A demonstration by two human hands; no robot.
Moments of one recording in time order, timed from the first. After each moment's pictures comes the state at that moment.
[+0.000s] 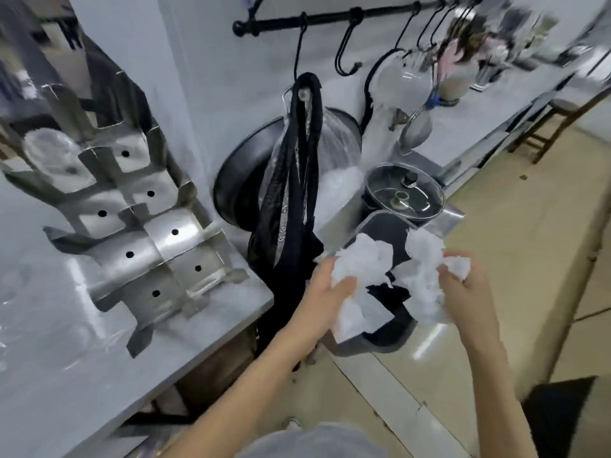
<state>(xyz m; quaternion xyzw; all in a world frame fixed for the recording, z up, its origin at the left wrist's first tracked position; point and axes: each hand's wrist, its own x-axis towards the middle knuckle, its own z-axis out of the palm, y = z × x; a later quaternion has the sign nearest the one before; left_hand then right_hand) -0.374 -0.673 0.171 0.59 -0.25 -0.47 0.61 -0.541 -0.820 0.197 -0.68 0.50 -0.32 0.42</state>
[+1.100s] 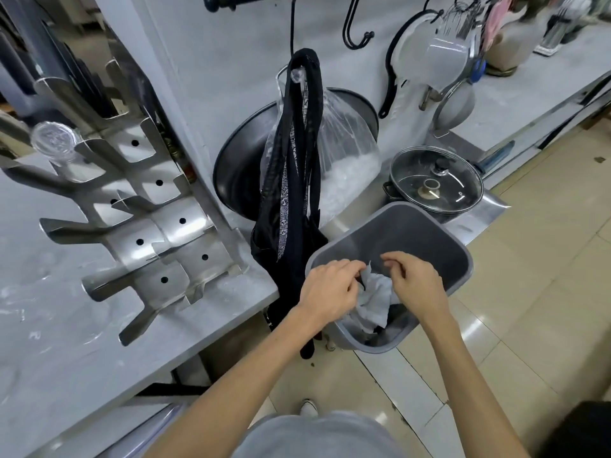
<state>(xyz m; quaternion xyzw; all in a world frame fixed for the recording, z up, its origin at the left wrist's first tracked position) -0.362 -0.742 0.111 0.81 -0.52 -0.07 0.24 -0.487 -0.886 0.102 -0.88 0.38 -0.14 0.25</state>
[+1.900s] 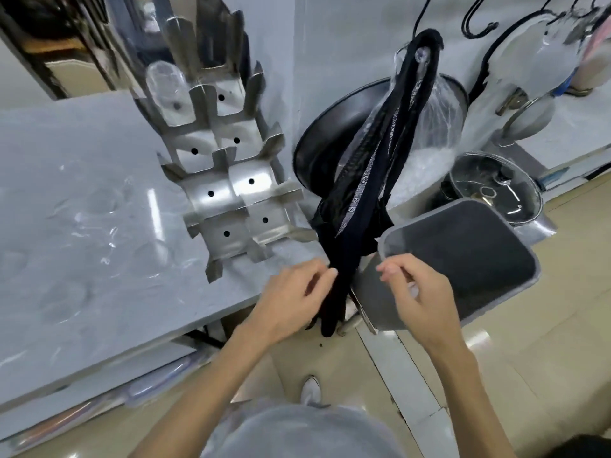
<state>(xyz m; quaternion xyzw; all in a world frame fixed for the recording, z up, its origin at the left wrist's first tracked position) -0.327 -0.546 0.154 0.83 -0.39 -0.15 0.37 -0.457 -0.727 0.172 -0.88 0.20 -0.21 0.38</state>
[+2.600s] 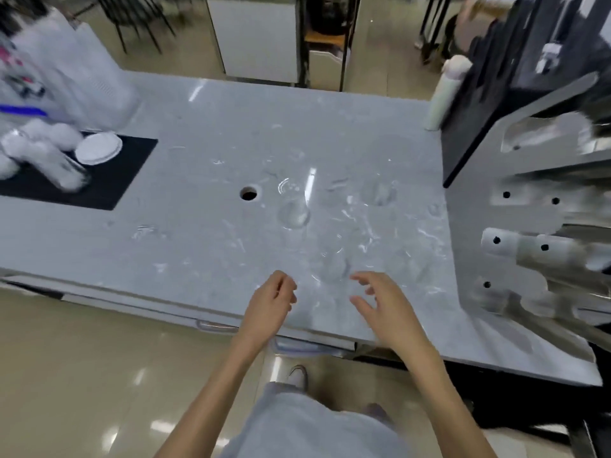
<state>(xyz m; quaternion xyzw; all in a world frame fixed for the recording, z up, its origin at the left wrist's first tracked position) -0.227 -0.089 0.113 0.84 0.14 -0.11 0.52 -0.218 -0.318 0.109 -0.91 -0.05 0.10 0.39</state>
